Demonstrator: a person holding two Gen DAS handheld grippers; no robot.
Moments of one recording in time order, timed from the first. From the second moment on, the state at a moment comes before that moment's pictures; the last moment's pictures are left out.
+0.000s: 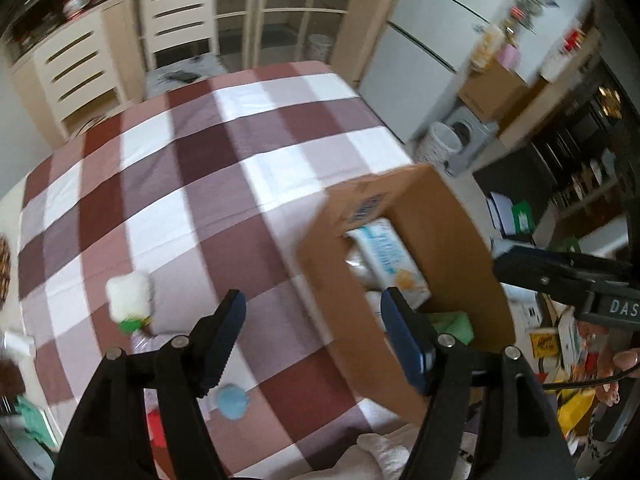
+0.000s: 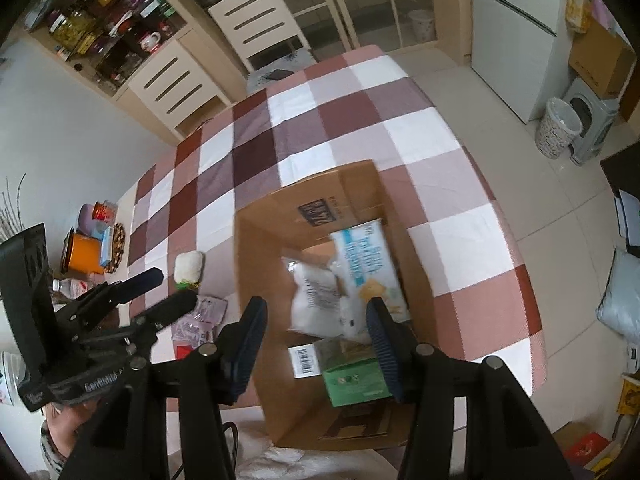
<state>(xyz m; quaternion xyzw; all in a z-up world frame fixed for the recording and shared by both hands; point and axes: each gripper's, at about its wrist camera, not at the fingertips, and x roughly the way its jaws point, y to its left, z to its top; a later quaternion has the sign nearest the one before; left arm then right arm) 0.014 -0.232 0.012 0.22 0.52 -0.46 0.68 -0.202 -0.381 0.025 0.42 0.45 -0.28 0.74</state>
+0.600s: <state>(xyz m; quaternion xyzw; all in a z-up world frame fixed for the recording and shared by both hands) 0.116 -0.033 -0.072 0.11 0.63 -0.26 0.73 -0.050 -0.285 0.010 0.31 0.54 -0.12 0.77</state>
